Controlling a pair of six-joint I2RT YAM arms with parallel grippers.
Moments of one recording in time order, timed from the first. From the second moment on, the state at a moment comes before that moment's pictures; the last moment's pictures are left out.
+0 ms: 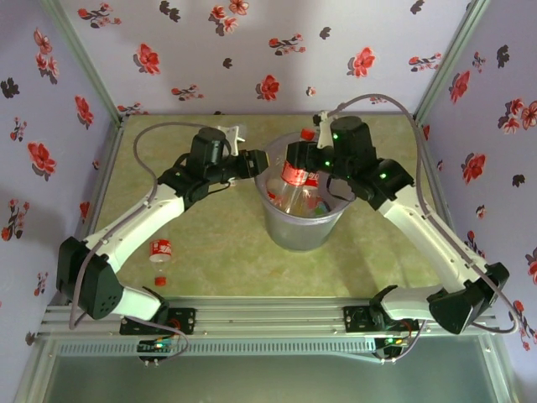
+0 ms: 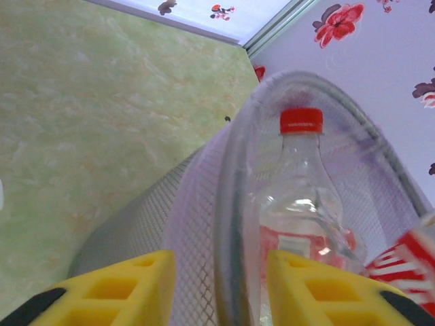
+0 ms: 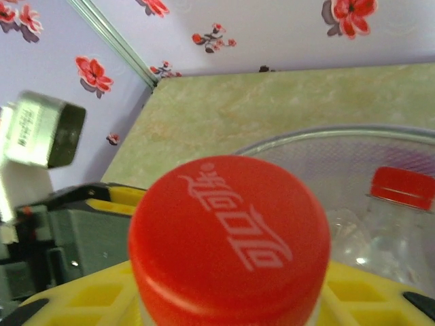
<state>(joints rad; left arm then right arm) -0.63 1.42 1.22 -0.24 0.28 -0.66 0.62 1.29 1.40 -0.58 -0.12 0.47</state>
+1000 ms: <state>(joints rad) -0.65 1.42 1.22 -0.21 0.24 -0.70 0.71 1.21 1.18 -0.35 -0.34 0.16</state>
